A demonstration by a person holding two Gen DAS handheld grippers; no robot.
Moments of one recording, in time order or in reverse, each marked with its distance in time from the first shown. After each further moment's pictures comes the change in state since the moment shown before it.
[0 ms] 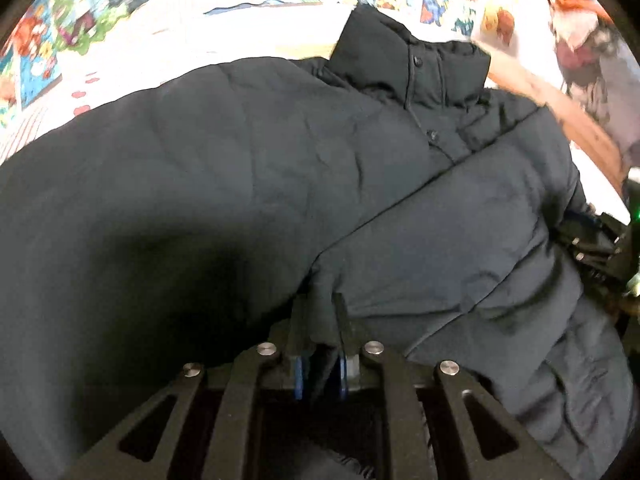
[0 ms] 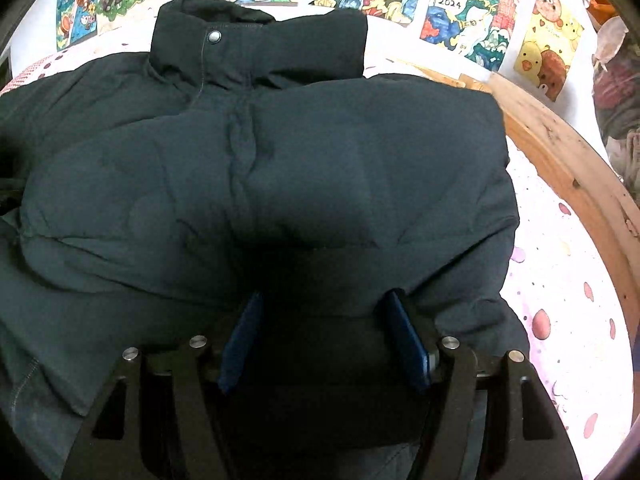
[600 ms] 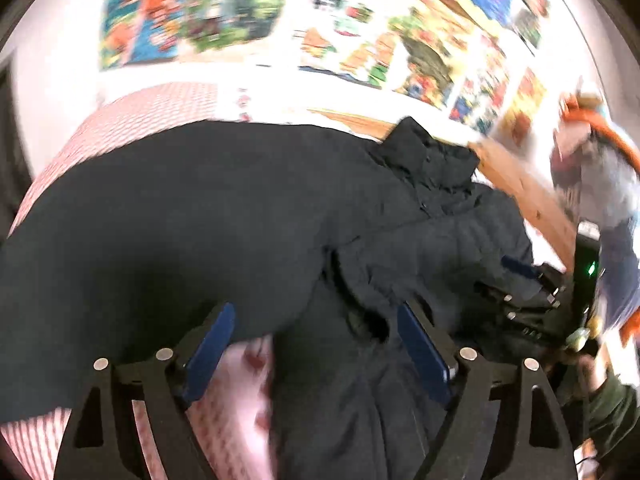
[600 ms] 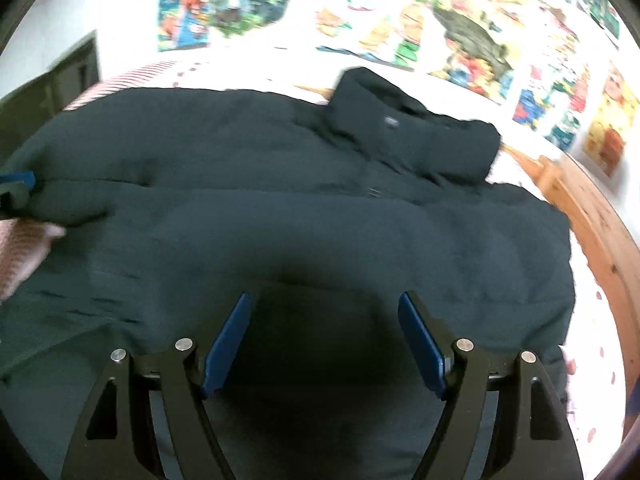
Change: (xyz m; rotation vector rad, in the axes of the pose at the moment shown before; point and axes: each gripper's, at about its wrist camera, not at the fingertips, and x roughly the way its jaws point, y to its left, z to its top) left arm -0.159 0.055 -0.091 -0.309 -0.199 -0.034; right arm -0.096 0.116 0.019 -0.184 -0.129 0.253
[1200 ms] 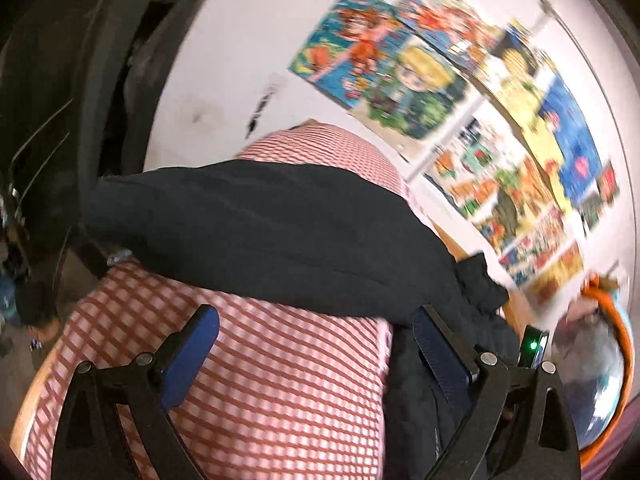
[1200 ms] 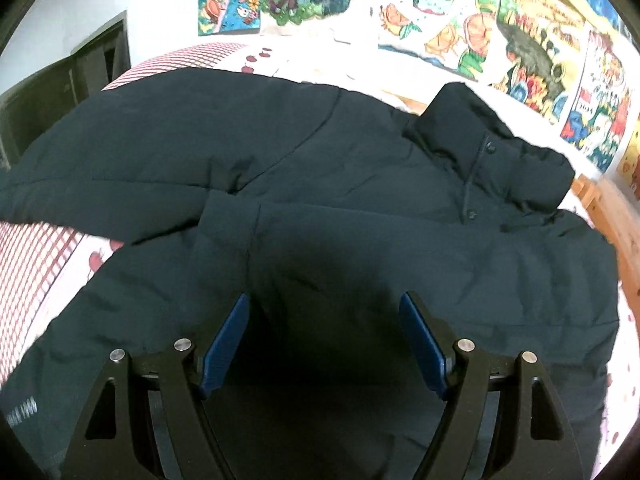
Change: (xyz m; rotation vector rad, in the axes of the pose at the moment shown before) left arm -0.120 0.156 -0.091 -0.518 -0.269 0.069; right arm 0.029 0.089 0.022 -0.002 0.056 0.036
